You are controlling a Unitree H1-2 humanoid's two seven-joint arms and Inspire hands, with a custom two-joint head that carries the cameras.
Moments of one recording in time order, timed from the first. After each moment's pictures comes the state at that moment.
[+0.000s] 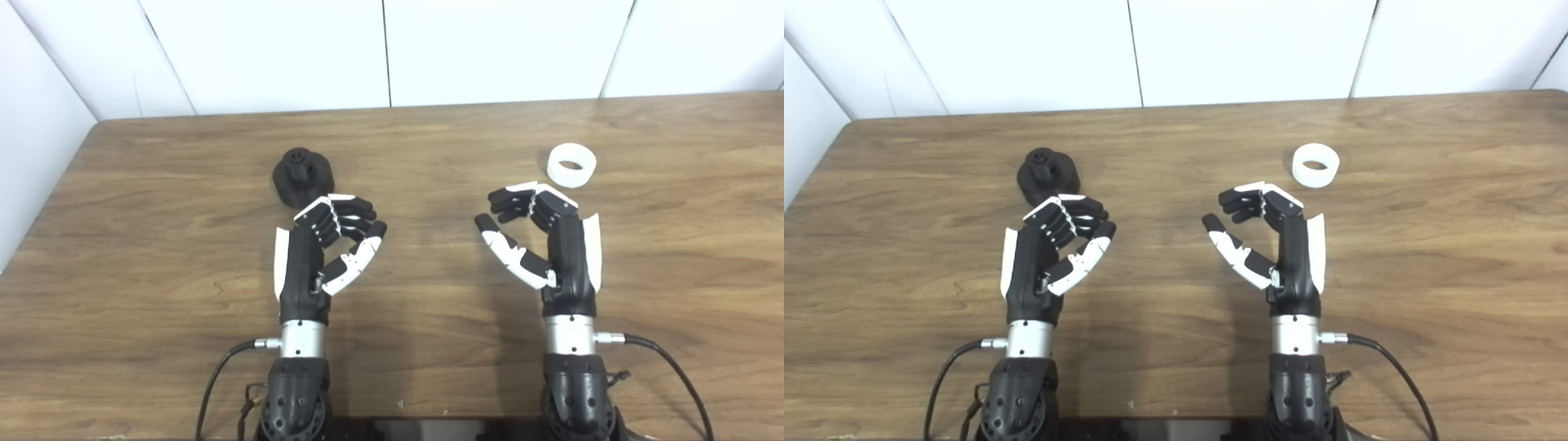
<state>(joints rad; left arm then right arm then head) 0.09 -0.13 -0.10 -0.22 0.18 -0.14 0.11 0.07 0.13 0.15 -0.20 -0.38 -0.22 -0.26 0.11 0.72</state>
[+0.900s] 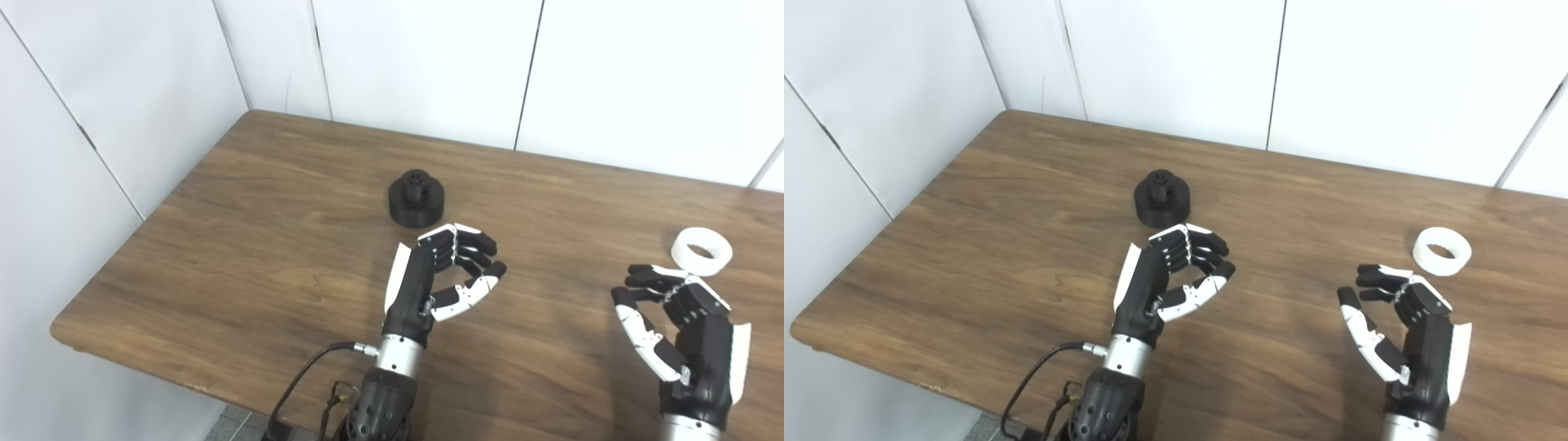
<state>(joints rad) 0.09 -0.16 -0.14 -0.18 0.24 -0.18 0.15 0.07 0.09 0.07 -0.16 -0.25 -0.26 -0.18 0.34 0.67</state>
